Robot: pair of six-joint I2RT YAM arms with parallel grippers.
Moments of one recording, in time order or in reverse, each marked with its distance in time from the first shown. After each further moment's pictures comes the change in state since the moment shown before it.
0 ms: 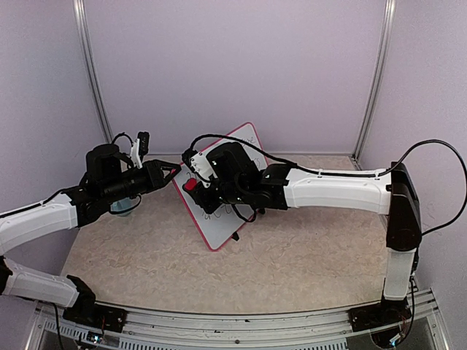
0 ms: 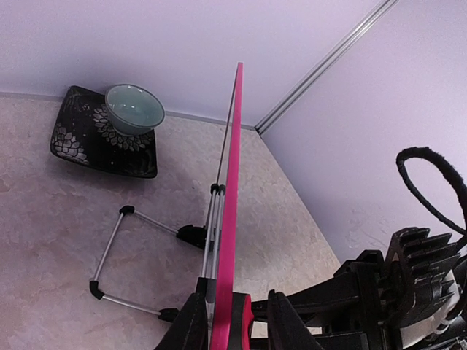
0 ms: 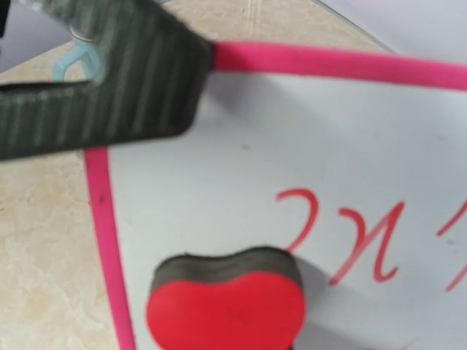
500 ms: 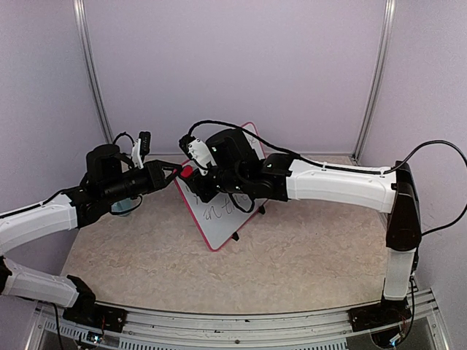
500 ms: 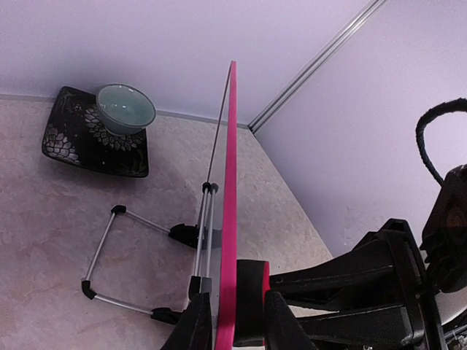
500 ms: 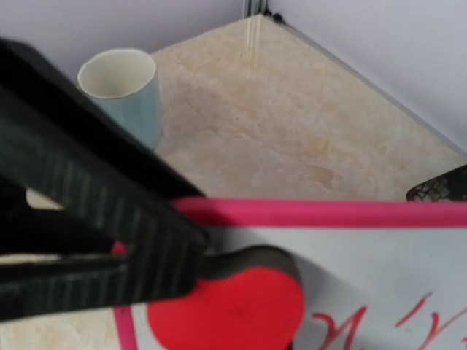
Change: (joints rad) left arm -0.020 -0.004 0.000 0.003 -0.003 -0.001; right arm 0.000 0.001 0.093 -0.030 0.005 -0.010
